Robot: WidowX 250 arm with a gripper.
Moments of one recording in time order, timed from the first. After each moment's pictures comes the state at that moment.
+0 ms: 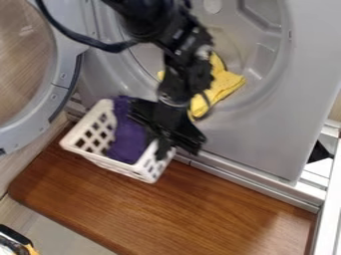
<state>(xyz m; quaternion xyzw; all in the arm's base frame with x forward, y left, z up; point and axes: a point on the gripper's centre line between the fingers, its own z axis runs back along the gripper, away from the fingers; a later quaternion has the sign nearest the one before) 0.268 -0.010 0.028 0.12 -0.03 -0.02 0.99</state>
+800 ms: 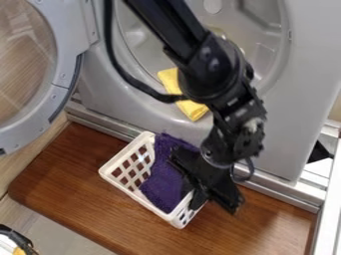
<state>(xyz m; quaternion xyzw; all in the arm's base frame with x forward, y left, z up) 0.245 -0.070 -0.018 0.11 -0.01 -0.10 0.99</state>
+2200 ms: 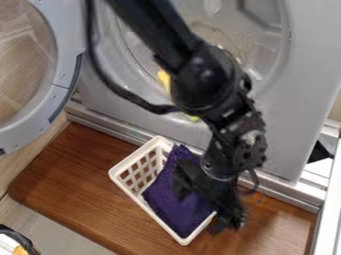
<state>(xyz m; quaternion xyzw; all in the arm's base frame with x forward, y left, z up) 0.236 -0.082 -0.003 0.08 -0.06 -0.16 0.98</state>
